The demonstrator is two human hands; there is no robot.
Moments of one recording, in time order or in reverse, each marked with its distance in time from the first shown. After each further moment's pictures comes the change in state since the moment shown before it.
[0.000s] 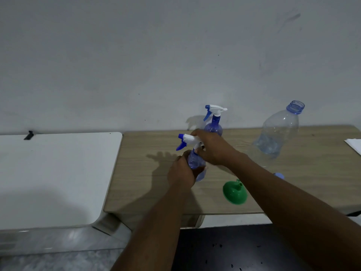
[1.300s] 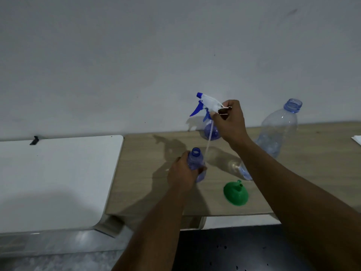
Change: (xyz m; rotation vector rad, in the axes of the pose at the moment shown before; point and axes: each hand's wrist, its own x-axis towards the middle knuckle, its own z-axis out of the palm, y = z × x) left_hand 0.001 -0.004 0.006 0.040 0.065 0.026; right_hand 0.014 0.016 -0.049 0.716 0.598 0.334
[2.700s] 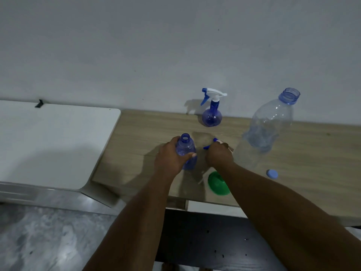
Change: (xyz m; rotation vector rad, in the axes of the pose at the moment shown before) left_hand -0.008 0.004 0.022 -0.043 0.148 -0.057; right_hand -0.026 0.139 0.007 -1.066 -0.553 0.278
